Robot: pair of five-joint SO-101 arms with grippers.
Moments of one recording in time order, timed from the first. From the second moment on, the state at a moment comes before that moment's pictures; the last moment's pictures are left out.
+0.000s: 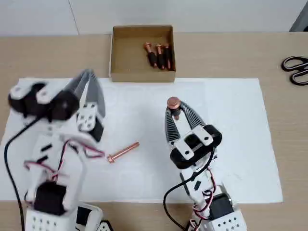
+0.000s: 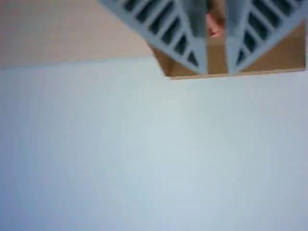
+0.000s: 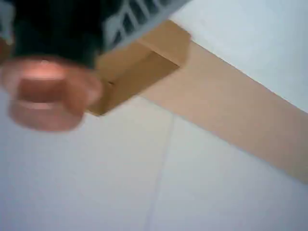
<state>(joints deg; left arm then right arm) 7.6 -74.0 51.9 34.8 10.7 -24.3 -101.2 94.7 6.8 10.1</state>
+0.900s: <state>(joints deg) -1.3 -103.5 77.6 28.7 10.8 -22.7 -22.6 35.8 16.4 10.4</state>
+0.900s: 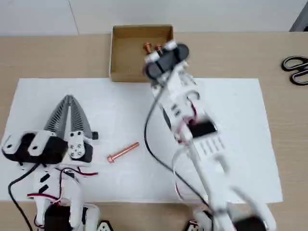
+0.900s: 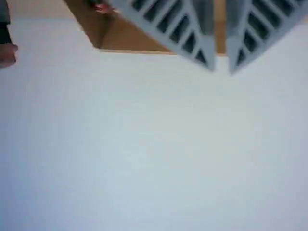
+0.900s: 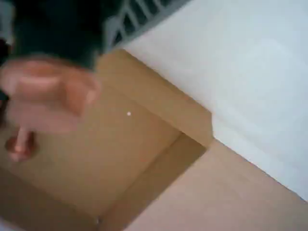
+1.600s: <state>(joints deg) -2.8 -103.5 77.6 28.7 10.8 -21.7 48.4 -46.3 36.2 10.4</state>
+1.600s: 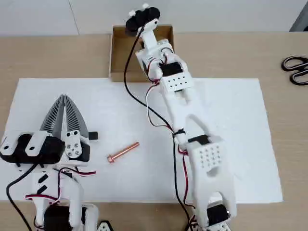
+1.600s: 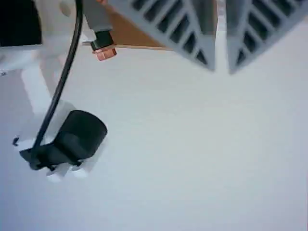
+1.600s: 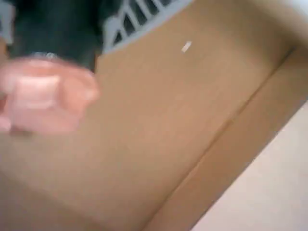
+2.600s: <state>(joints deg) -2.8 -103.5 77.6 28.7 10.8 -25.1 68.7 -68.8 45.5 10.3</state>
